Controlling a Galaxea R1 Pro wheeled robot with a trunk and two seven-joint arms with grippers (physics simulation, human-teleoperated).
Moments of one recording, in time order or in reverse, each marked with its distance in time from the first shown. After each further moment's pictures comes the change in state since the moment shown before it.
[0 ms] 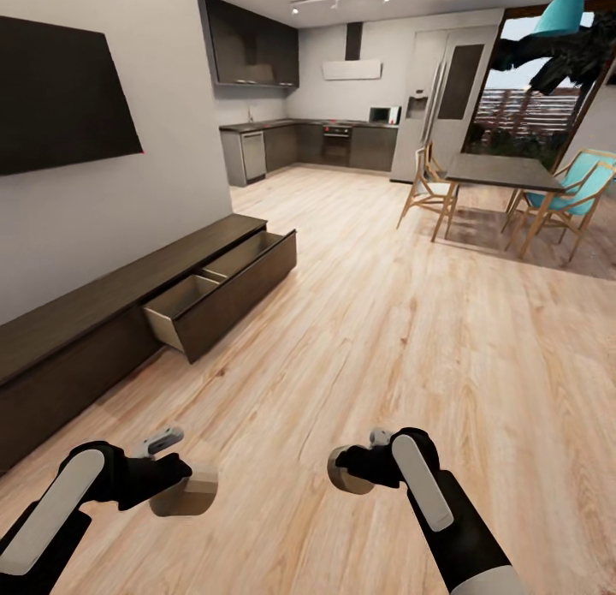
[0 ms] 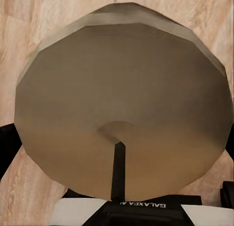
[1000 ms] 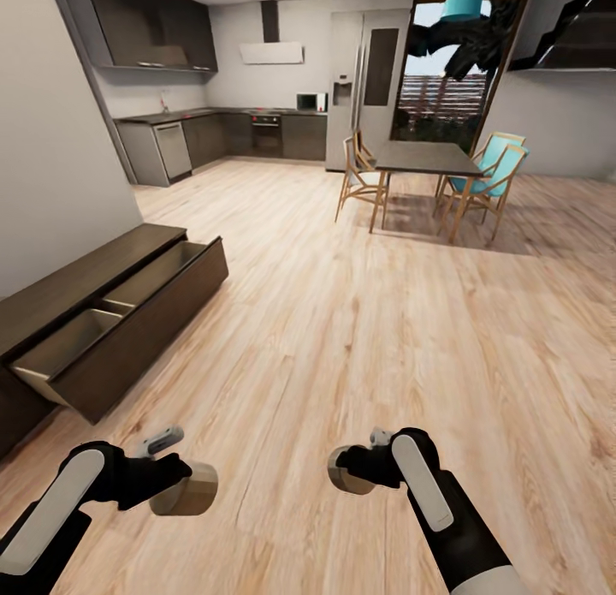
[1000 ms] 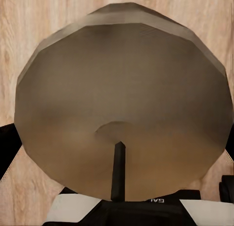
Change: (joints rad) left arm 0.000 0.000 0.000 0.000 0.000 0.000 0.000; right arm 0.000 -0.001 -0.001 0.001 0.003 0.000 0.002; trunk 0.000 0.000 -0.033
